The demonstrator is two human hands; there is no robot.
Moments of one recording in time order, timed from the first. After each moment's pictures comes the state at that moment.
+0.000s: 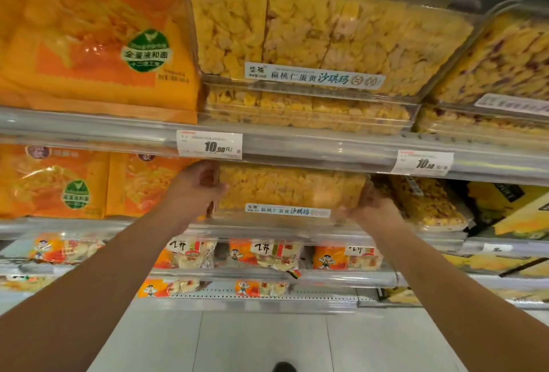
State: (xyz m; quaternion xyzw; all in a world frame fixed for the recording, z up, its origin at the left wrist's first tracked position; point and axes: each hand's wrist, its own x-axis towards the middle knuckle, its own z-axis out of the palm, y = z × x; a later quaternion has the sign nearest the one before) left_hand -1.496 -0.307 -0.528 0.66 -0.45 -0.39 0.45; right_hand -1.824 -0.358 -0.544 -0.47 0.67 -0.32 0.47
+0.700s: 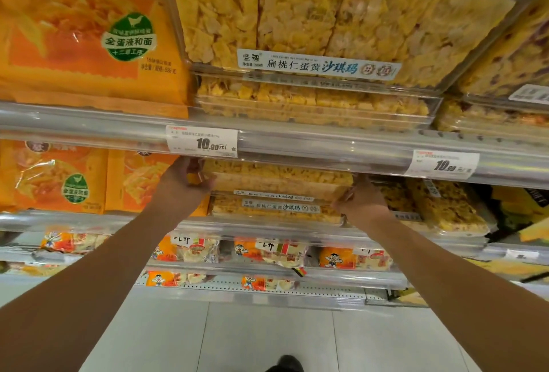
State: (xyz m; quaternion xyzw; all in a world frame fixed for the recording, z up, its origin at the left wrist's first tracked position) left_hand -1.474 -0.316 -0.557 0.72 -0.52 -0.22 0.41; right_hand -1.799 -0.403 -0.562 -0.65 0.70 -0.12 0.26
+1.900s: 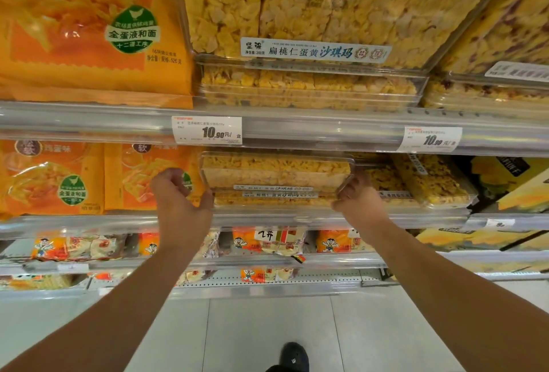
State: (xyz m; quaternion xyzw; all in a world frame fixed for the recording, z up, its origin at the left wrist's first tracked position) left_hand -1.502 -0.269 -0.579 0.69 -0.46 -0.14 0.54; right_hand -1.798 -0.352 -0.568 -0.51 0.63 -0.34 0.47
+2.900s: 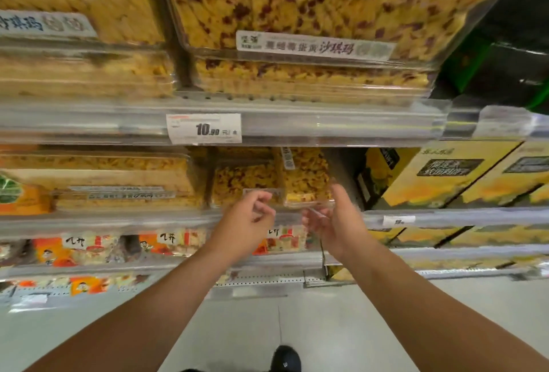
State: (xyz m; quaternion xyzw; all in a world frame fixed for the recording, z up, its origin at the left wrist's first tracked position) left_hand -1.845 -0.333 -0.582 0.62 -0.59 -0.41 0.33; right_hand -2.032 -0.371 -0.575 -0.16 0.55 -0.46 0.68
